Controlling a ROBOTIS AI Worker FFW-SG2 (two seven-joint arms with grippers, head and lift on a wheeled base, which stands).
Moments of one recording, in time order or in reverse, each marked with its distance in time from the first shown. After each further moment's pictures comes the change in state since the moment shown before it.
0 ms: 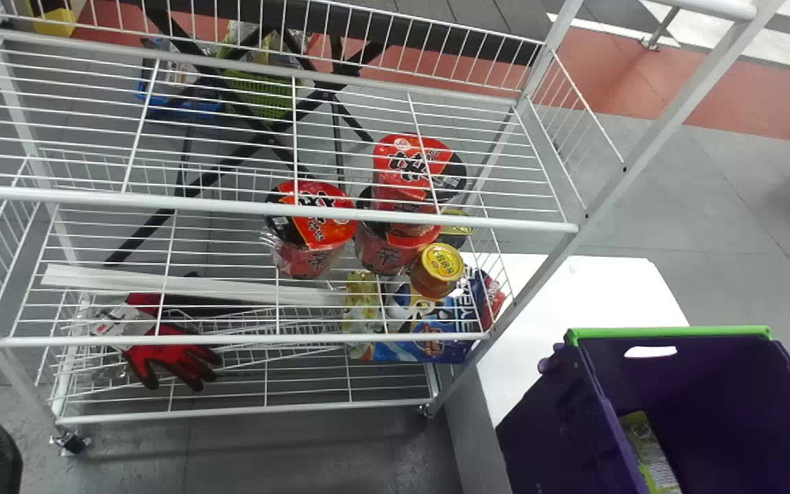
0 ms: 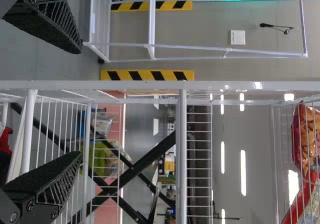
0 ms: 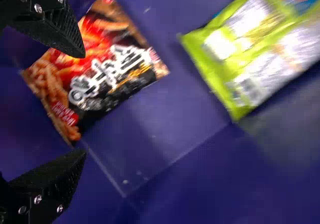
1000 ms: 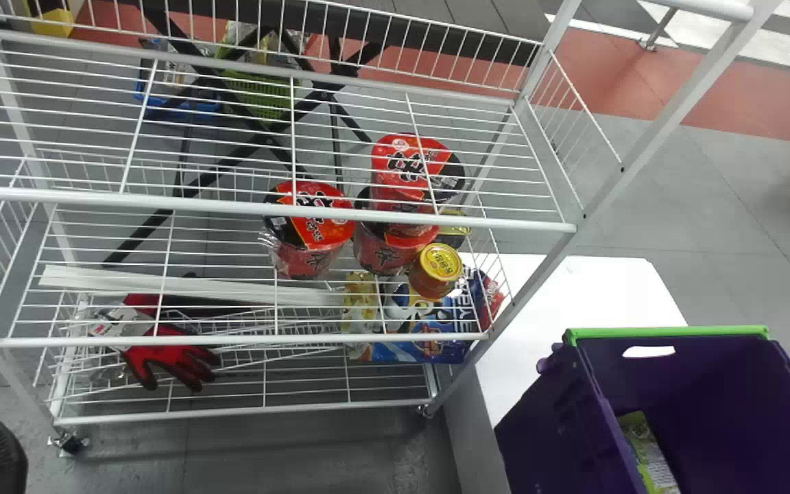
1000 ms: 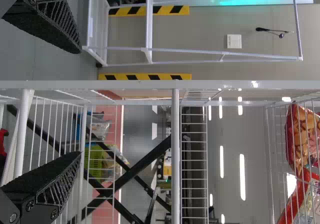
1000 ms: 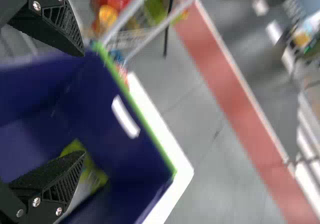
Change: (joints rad) left arm 0.028 -0.019 -0.008 -0.053 -0.033 0.027 0.029; right arm 0.096 0.287 -0.811 -0.795 -0.936 0.000 -0.180
